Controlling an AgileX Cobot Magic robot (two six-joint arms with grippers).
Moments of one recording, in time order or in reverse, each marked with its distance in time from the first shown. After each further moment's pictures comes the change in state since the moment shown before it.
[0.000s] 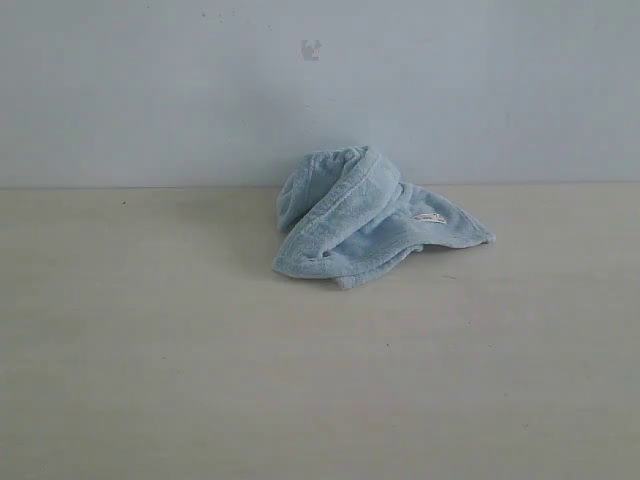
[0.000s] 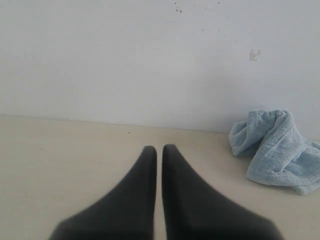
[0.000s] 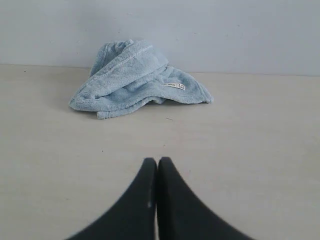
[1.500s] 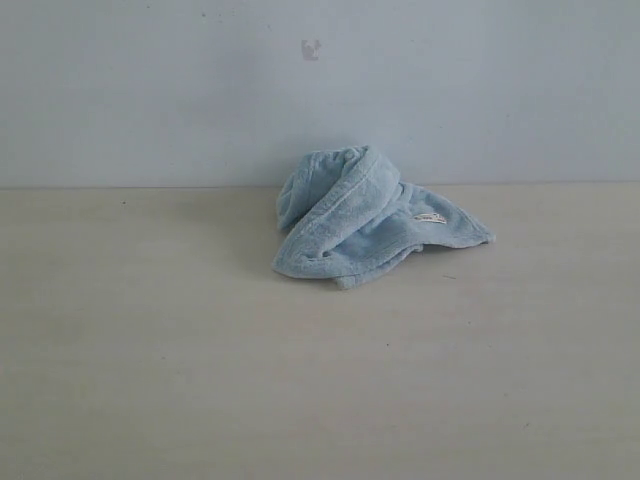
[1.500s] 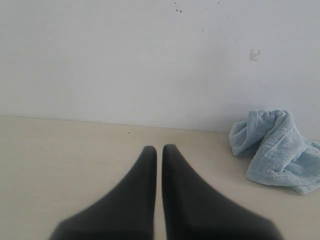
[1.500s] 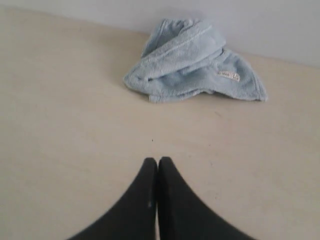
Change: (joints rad) left arm 0.000 0.000 0.000 0.000 0.000 0.000; right arm 0.000 0.534 -0.571 0.237 0.359 -0.295
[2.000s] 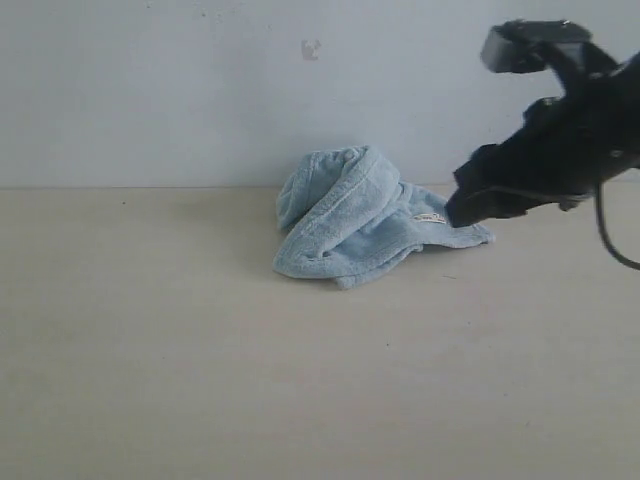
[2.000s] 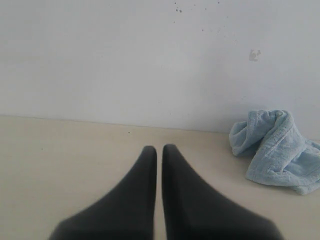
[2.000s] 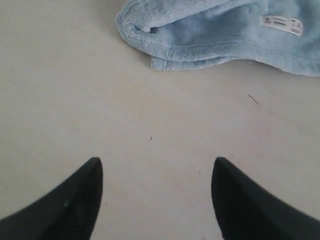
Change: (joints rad) left arm 0.000 0.000 0.000 0.000 0.000 0.000; right arm 0.002 0.969 -0.596 0.058 0.144 -0.139
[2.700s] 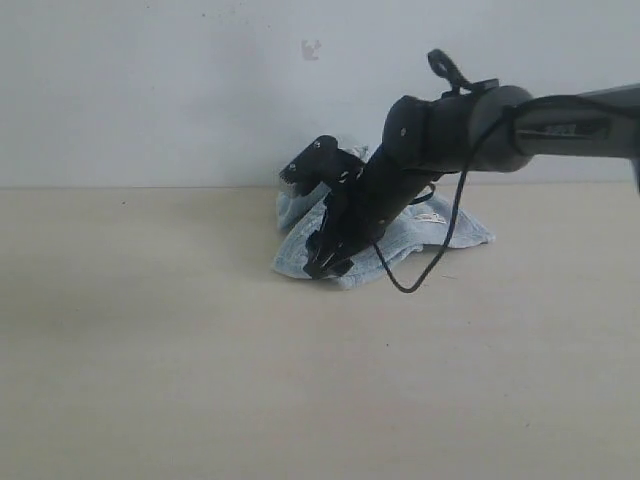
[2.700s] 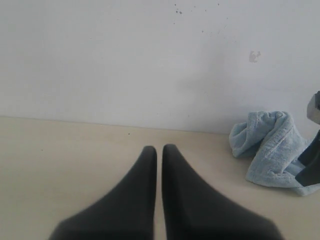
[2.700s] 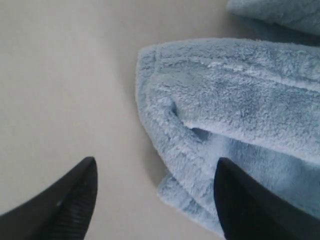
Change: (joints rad) left arm 0.000 0.000 0.000 0.000 -0.004 0.000; right arm 0.235 0.722 -0.538 -0.156 -0.156 -0.246
